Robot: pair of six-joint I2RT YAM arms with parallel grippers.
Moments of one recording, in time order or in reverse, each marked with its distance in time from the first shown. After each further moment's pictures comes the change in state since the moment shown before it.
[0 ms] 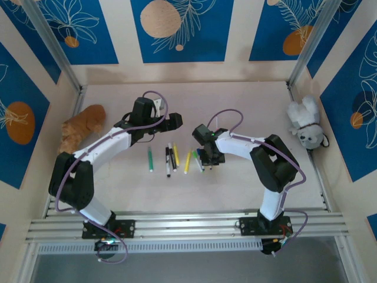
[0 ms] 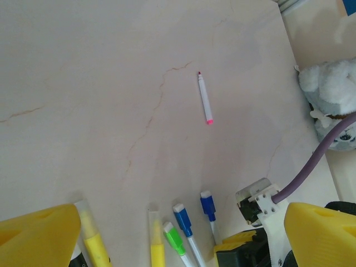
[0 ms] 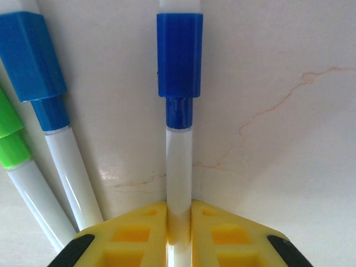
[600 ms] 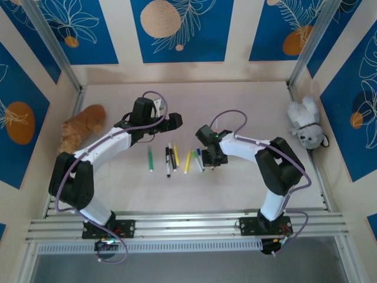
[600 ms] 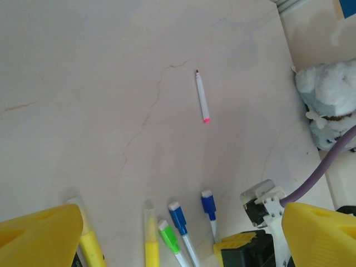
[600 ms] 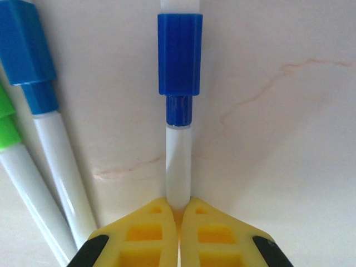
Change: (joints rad) left arm 0.000 0.000 -0.003 0.003 0.018 -0.029; right arm -0.019 -0.073 -0.063 0.031 -0.011 -0.040
